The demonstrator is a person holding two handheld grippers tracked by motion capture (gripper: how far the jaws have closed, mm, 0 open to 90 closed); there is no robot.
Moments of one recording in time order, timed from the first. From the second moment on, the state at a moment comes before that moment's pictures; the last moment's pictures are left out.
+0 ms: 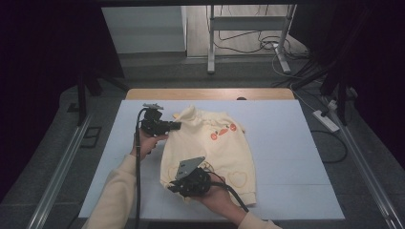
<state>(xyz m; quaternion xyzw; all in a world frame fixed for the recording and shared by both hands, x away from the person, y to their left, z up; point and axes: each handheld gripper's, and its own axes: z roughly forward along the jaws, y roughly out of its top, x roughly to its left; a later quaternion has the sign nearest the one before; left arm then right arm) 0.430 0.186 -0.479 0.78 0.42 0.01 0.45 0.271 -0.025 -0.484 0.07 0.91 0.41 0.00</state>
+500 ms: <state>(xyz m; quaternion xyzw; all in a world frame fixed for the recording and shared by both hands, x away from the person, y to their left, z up) 0.427 0.190 -0.467 0.78 0.42 0.01 0.47 0.271 -0.026 -0.477 0.07 0.90 0.43 0.01</state>
